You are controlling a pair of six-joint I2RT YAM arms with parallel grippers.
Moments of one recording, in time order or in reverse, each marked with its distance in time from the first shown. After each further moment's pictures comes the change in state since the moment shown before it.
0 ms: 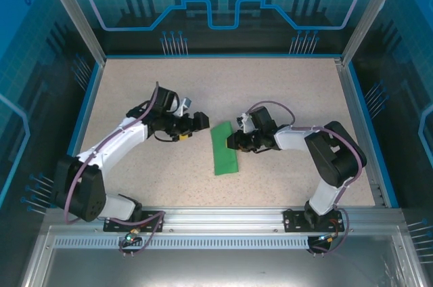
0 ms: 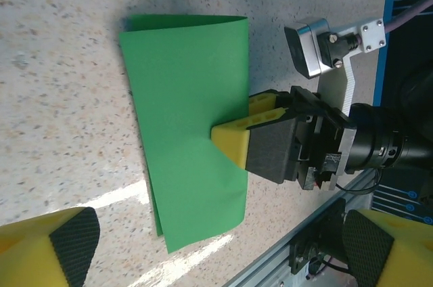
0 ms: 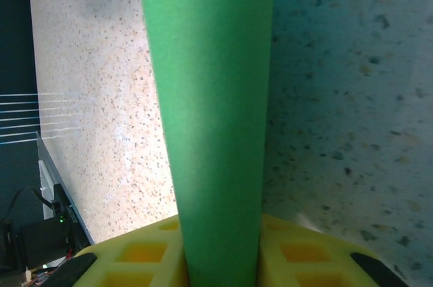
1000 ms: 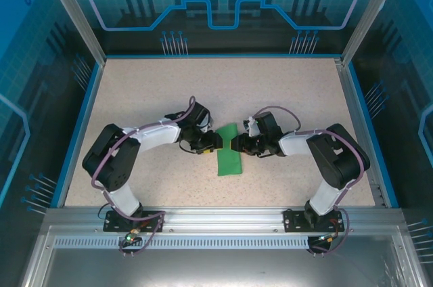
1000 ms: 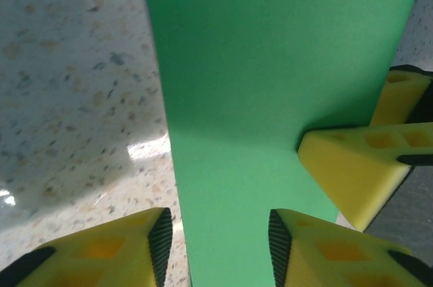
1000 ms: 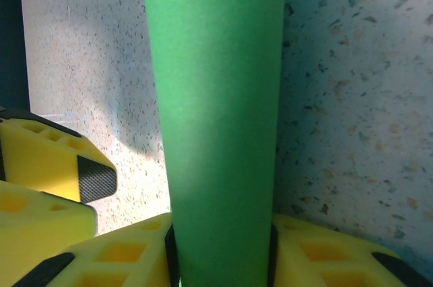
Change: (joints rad) left arm -0.211 0.319 0.007 0.137 -0.125 -0.097; right arm -0.025 -0.029 -0.114 0.135 0.045 0.054
